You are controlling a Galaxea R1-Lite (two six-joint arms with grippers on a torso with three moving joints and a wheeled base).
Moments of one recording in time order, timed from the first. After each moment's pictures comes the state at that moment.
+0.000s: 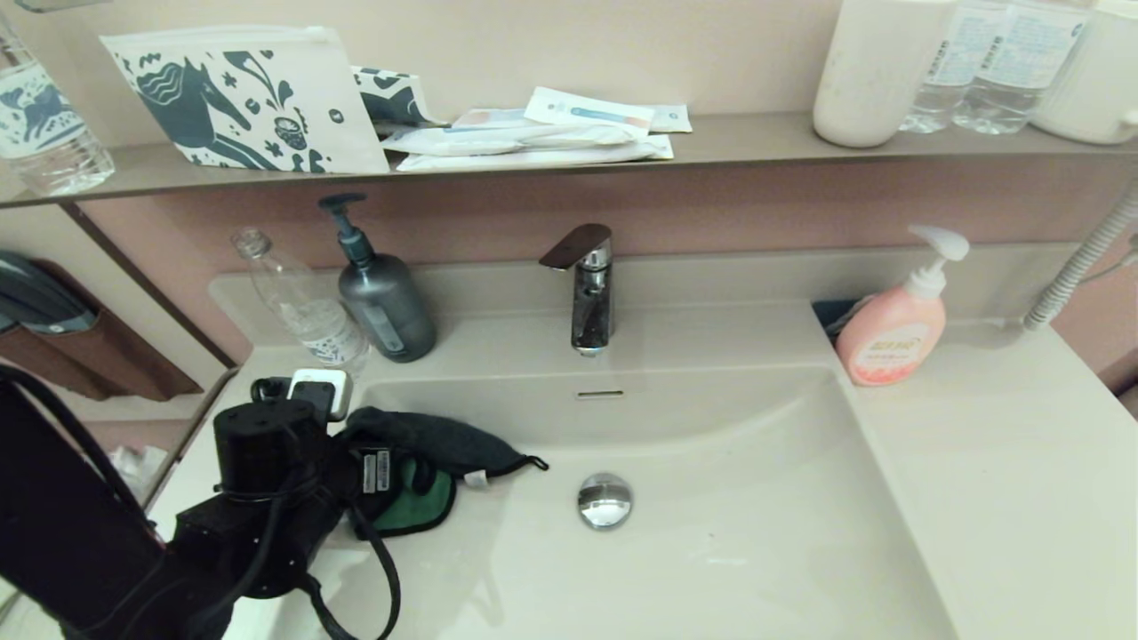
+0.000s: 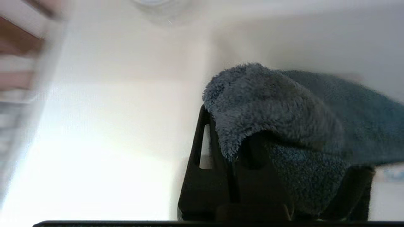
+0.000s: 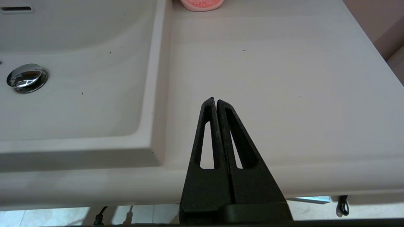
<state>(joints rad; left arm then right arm) -0.24 1.83 -0.33 -1.17 0.53 0.10 0.00 0.00 0.00 0.01 0.00 0.00</state>
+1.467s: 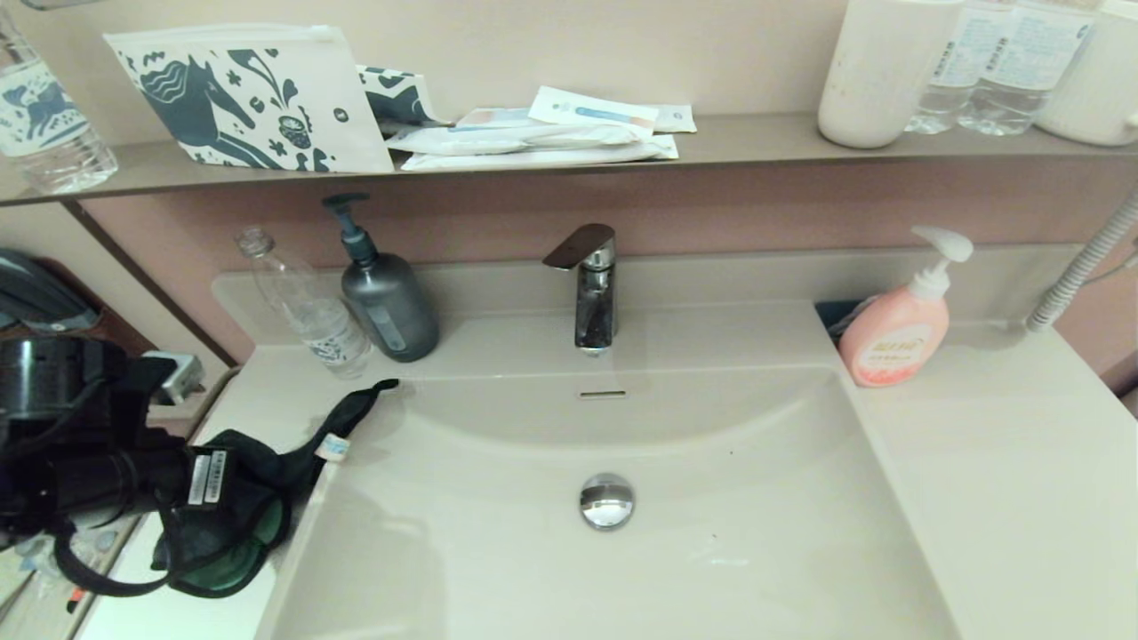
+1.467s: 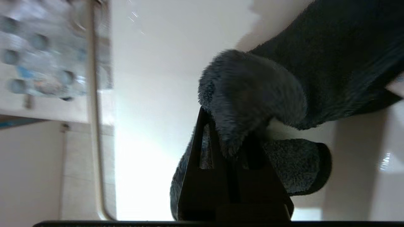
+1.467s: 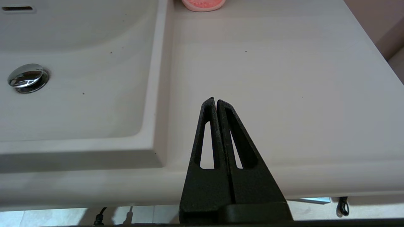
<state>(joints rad) 0.24 1.54 -0.66 -0.19 0.06 0.24 0.00 0.00 0.00 0.01 0.00 0.00</state>
